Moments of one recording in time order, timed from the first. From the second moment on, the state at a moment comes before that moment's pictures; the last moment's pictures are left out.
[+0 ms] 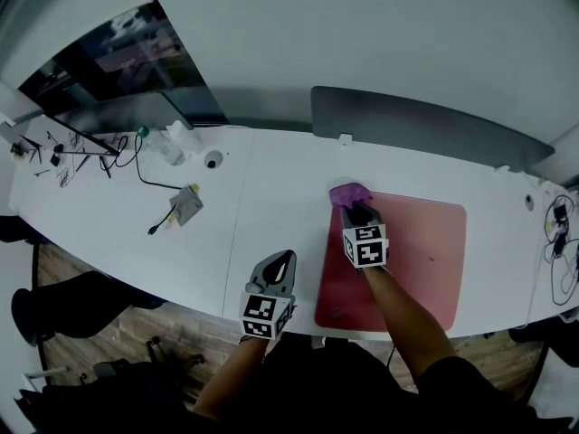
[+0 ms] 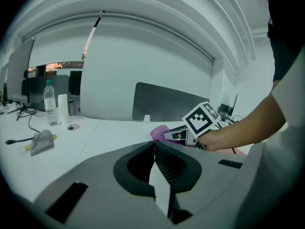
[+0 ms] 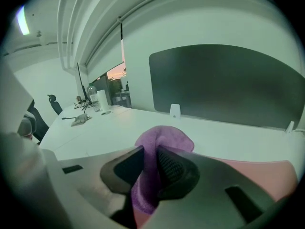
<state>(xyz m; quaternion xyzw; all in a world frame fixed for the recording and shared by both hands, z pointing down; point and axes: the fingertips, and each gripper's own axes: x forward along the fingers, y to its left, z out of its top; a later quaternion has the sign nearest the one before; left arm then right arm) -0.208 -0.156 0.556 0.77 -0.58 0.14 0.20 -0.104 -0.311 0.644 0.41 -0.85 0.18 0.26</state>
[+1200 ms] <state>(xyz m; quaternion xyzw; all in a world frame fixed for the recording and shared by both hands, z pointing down) -0.137 -0.175 0.561 0.81 -0.52 0.14 0.20 0.077 -0.324 0.656 0.55 -0.75 0.20 0.31</state>
